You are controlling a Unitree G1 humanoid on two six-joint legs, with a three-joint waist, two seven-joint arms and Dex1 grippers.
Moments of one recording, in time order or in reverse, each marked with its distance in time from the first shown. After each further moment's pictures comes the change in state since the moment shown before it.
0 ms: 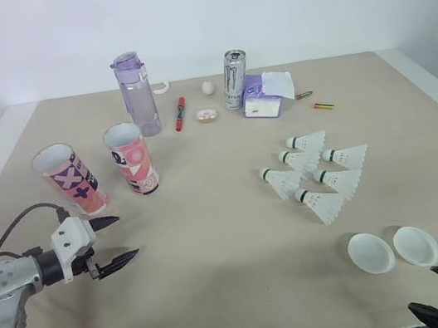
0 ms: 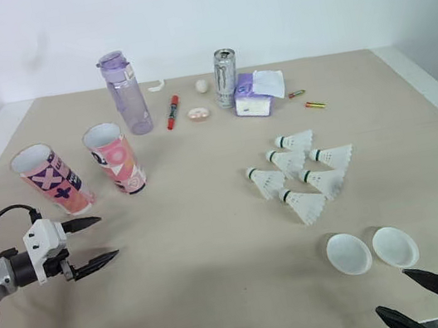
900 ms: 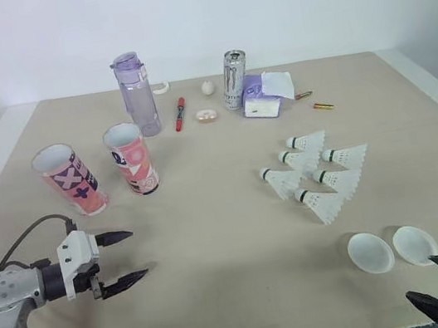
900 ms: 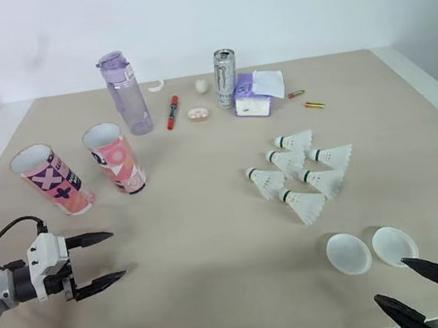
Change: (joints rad) left arm 0.096 0.002 0.006 -0.116 -0.084 0.048 -0.107; right arm -0.080 -0.017 0.007 0.044 -0.020 -0.014 0.005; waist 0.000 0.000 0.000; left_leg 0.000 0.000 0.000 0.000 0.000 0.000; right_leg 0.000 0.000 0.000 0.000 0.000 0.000
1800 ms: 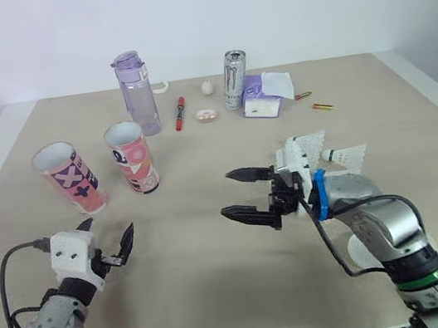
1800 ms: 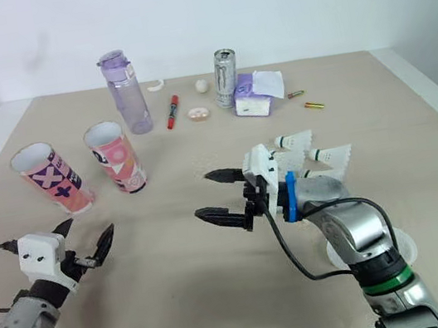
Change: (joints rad) left arm 0.202 -0.473 0.094 -0.410 0.152 0.239 0.880; right arm -1.308 0.025 0.944 0.322 -0.138 0.250 -0.143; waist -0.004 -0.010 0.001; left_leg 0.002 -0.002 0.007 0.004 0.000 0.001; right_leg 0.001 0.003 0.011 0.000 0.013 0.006
